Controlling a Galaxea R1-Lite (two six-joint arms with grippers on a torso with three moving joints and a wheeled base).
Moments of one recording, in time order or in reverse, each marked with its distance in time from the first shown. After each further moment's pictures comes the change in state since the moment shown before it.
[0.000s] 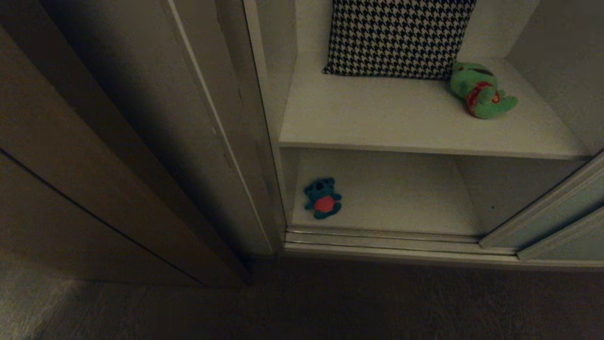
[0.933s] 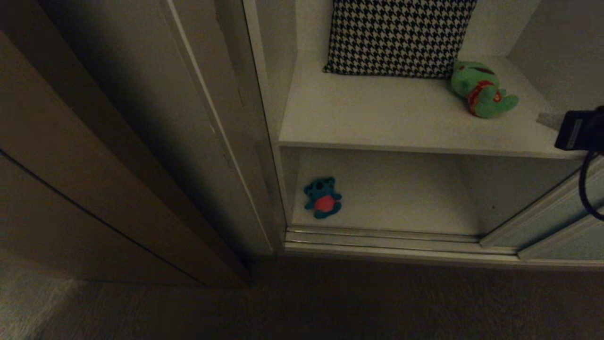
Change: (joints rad) left arm 0.000 0.000 0.000 0.000 0.000 0.000; right arm -0.148 0.951 -0.405 -0.505 0.222 -0.077
